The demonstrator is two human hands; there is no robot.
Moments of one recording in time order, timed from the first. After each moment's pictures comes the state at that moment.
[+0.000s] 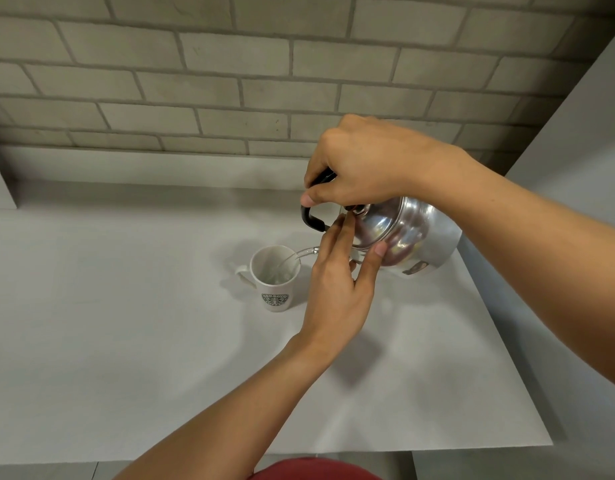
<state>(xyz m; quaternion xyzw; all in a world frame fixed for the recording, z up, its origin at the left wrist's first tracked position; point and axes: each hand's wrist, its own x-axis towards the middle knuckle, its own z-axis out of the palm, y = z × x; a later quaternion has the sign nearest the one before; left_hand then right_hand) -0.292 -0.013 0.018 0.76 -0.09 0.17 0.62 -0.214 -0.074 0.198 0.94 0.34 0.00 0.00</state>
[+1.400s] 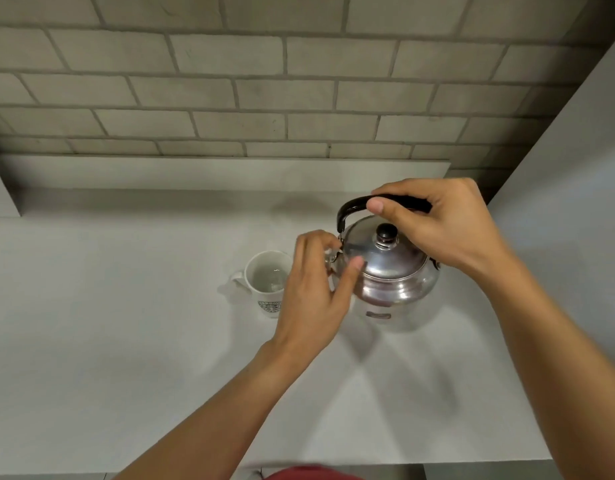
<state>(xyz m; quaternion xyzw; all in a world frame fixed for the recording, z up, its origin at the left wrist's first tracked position) -0.285 0.010 0.006 0.81 -0.13 0.19 0.54 -0.238 -0.182 0.104 0.89 0.18 0.19 -0.36</state>
